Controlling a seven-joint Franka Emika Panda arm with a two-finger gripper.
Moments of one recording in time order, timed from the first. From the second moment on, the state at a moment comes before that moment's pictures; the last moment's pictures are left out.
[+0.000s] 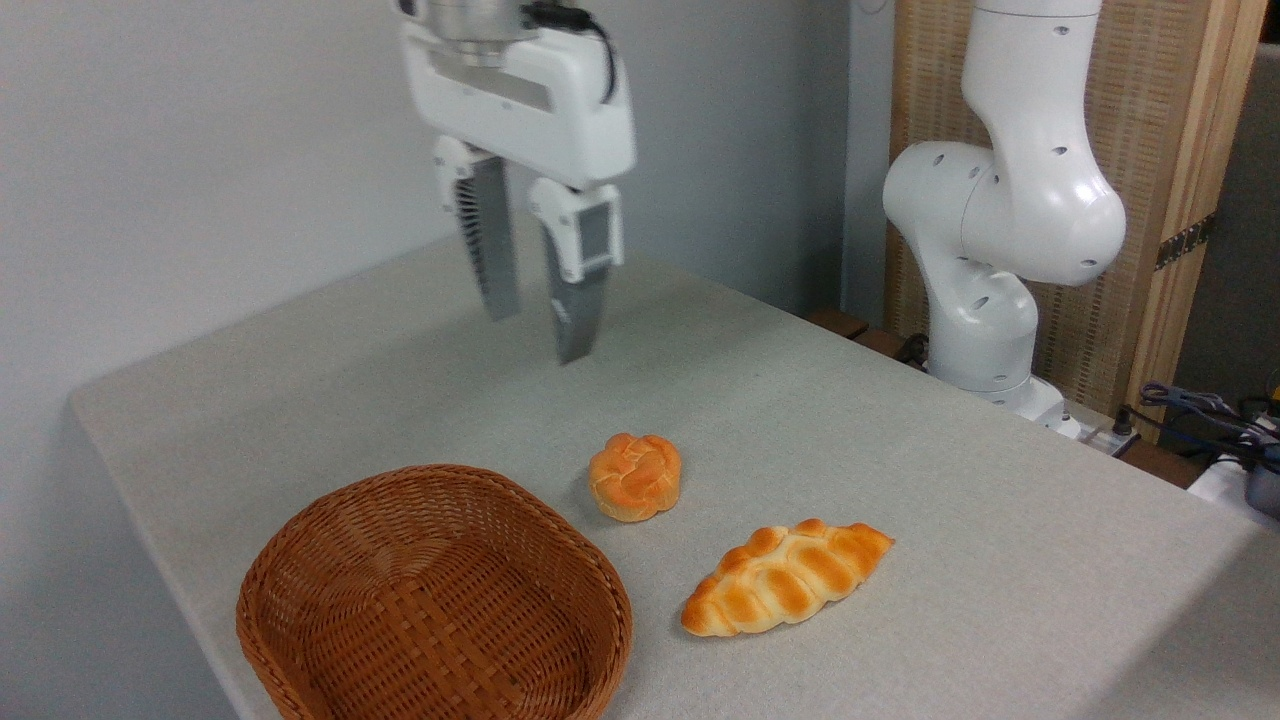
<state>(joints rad) -0.04 -0.12 -0.01 -1.71 -0.02 1.68 0.72</state>
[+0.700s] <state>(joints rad) -0.04 -0.01 -0.05 -1.62 -0.04 1.64 0.69</state>
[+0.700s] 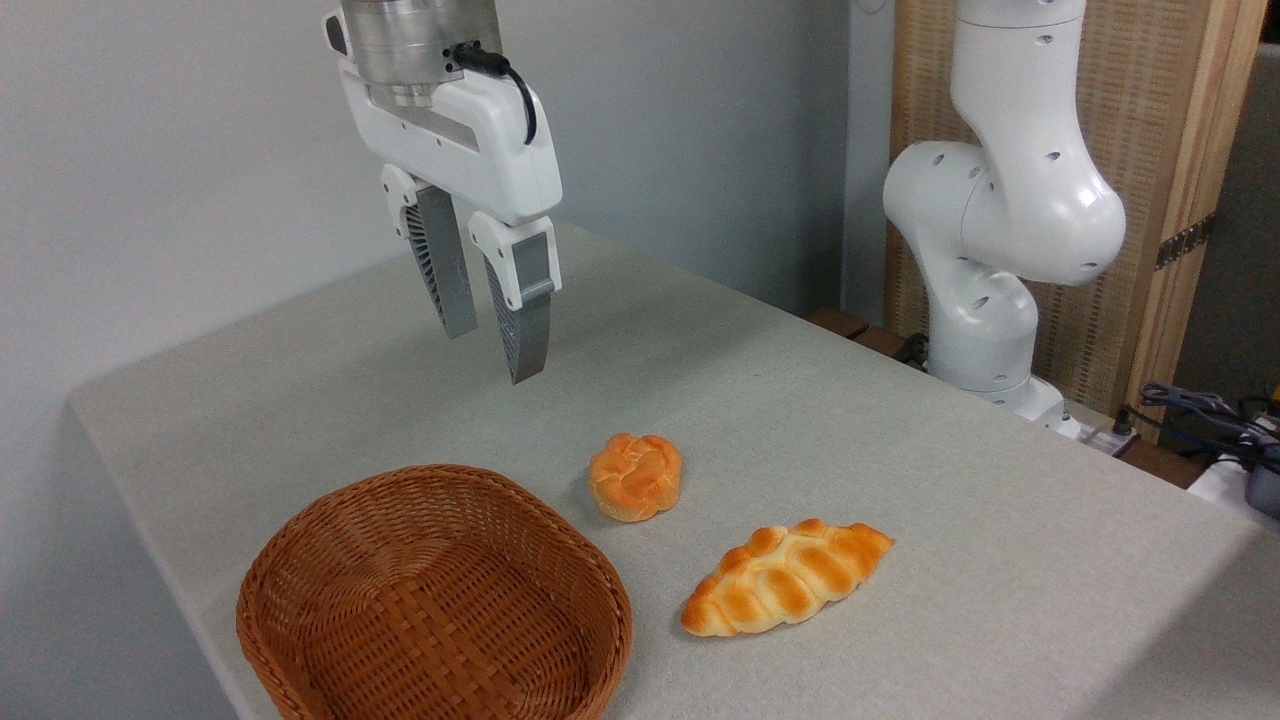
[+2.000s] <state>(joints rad) -0.11 -0.03 0.05 -1.62 0.01 1.64 0.69</state>
